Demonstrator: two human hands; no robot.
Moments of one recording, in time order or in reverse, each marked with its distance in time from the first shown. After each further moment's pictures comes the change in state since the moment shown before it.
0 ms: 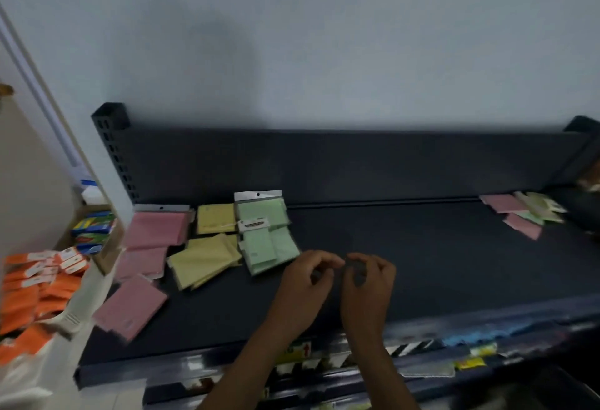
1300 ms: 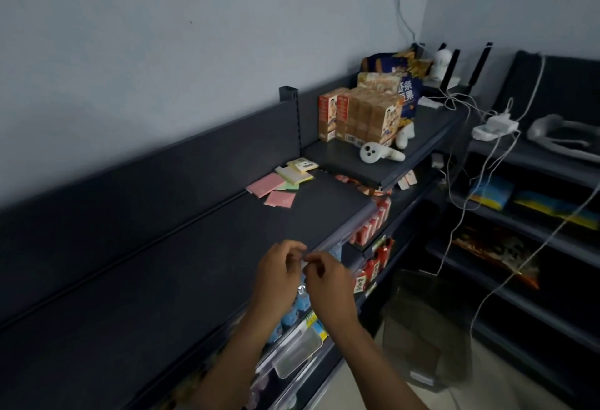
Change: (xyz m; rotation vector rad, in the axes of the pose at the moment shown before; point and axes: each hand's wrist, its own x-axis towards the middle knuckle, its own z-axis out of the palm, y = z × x) left_hand 0.084 0.135 0.428 0.140 -0.337 0.151; right_hand 0.144 0.179 -0.364 -0.061 0.106 0.251
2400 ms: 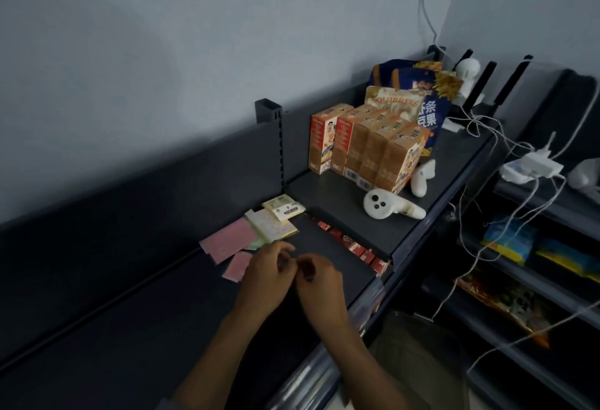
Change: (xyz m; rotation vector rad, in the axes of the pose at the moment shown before) left_hand 0.252 -0.052 0.072 0.051 -0.089 -0.075; right_hand 0.262 0.059 0.027 -0.168 -0.051 -0.034
